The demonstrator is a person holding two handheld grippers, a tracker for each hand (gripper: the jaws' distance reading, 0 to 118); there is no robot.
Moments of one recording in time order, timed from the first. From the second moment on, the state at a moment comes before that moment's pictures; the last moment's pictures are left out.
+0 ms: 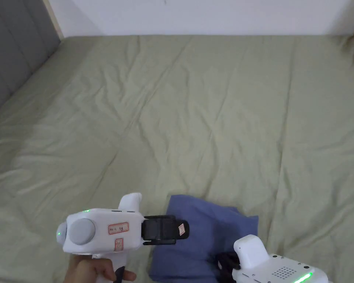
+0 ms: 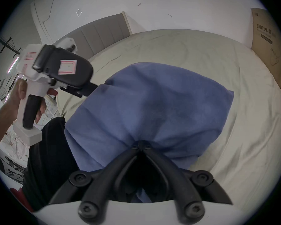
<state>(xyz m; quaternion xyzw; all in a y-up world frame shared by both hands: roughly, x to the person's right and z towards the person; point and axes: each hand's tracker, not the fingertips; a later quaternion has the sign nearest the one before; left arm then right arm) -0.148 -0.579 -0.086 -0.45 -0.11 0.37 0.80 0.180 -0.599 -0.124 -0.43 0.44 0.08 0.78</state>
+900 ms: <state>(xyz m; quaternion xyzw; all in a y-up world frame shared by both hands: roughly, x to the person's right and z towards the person) -0.306 -0.573 -0.079 -0.49 -0.20 0.38 0.76 0.163 -0.524 -0.113 -0.40 0.48 0.00 0.78</state>
